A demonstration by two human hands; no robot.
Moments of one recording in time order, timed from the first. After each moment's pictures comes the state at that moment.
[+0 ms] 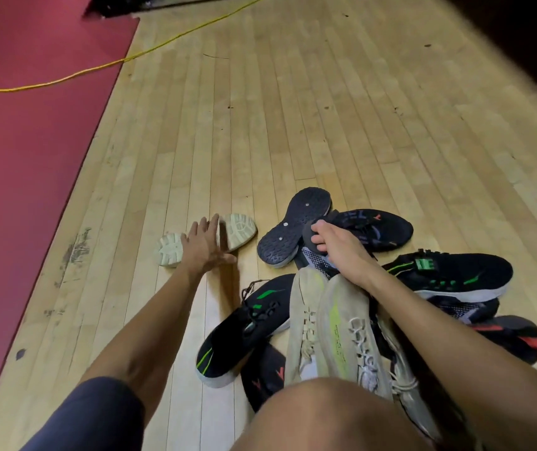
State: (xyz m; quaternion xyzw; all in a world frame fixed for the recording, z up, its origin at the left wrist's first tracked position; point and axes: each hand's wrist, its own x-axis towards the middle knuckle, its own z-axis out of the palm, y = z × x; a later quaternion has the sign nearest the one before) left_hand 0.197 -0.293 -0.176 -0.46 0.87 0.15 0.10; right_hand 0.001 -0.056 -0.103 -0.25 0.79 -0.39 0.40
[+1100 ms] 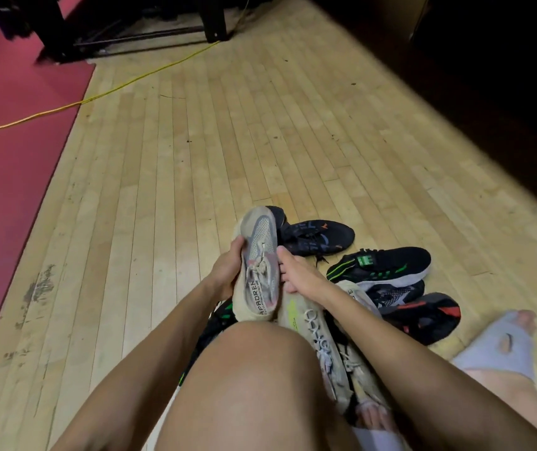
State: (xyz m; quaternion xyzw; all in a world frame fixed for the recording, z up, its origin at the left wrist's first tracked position) left_hand 0.129 -0.161 -0.096 -0.40 0.49 0.77 0.00; right_hand 0.038 -0.019 -0.071 -0.19 0.76 -0.41 0.46
